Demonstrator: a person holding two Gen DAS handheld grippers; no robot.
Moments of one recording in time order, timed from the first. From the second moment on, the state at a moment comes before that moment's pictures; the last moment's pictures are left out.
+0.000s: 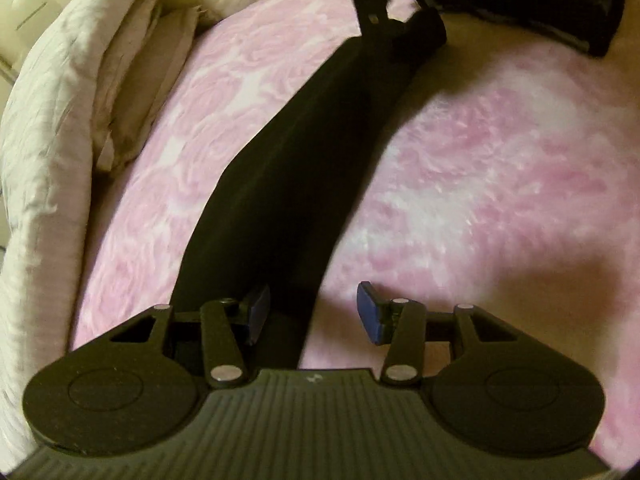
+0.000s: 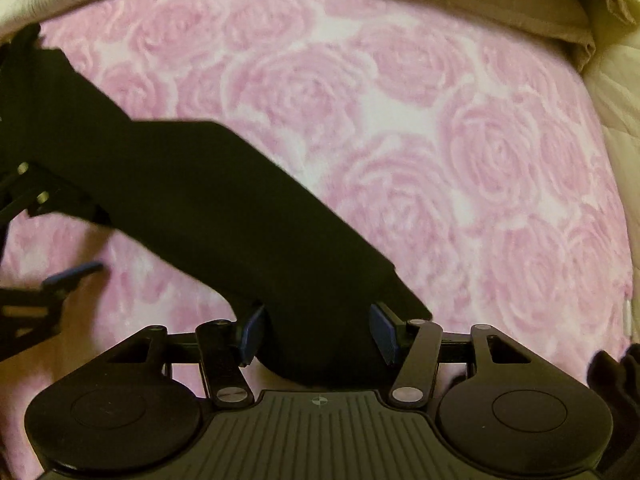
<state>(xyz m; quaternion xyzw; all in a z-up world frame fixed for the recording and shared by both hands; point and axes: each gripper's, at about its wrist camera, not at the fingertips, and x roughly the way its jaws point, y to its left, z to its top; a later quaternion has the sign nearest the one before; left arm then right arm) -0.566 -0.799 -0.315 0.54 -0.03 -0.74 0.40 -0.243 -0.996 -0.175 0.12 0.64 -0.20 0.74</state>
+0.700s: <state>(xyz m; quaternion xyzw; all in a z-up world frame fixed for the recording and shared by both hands) -0.589 -0.786 -0.301 0.52 -0.06 -0.77 0.36 -0.225 -1.043 -0.180 0.10 0.70 -0.18 0.68</state>
